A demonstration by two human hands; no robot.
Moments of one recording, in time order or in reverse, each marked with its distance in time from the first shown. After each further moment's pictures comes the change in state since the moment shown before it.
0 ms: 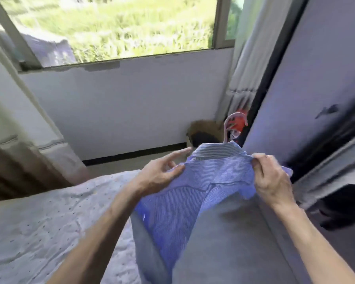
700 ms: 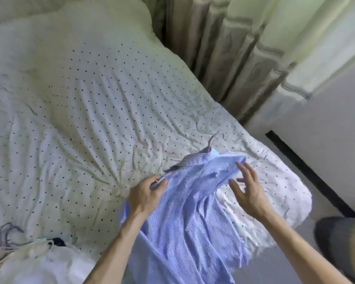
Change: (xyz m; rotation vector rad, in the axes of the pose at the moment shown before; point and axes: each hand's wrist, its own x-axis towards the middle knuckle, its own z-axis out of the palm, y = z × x) left_hand -0.426 -0.353 -0.029 -0.421 1.171 -1.192; right_hand -0.186 -0.367 0.428 0.120 -1.210 -0.722
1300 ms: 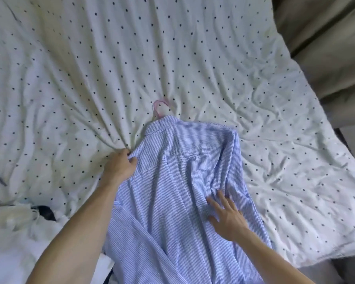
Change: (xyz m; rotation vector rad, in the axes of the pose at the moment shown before) left_hand 0.183 -0.246 0.001 0.450 -0.110 -0.382; right_hand 0.039 0.075 0.234 -0.566 -0.894 0.078
